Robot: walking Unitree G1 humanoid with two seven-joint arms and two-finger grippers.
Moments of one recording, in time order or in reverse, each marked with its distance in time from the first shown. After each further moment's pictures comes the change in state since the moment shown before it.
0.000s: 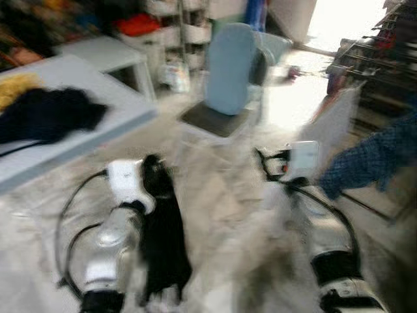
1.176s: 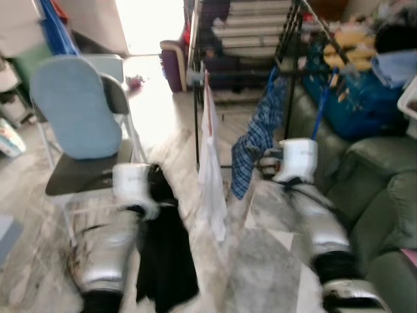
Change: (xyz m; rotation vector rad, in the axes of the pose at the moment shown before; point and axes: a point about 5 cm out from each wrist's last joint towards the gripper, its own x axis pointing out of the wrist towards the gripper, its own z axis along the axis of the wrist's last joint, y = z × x) left arm 0.005 -0.020 -0.008 0.065 0.084 -0.101; right arm -0.008 -0.017 -0.007 -0.003 0.029 -0.070
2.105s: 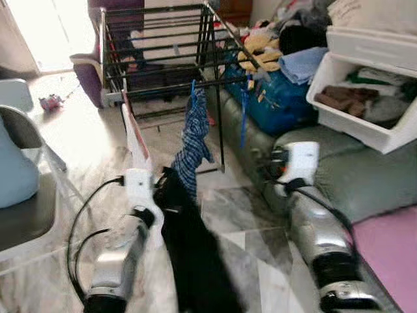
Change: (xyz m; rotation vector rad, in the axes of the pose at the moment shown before) left arm -0.007 0.006 -0.006 -0.057 0.006 -0.030; right arm 0.005 0.019 0.003 0.012 -0.009 0.054
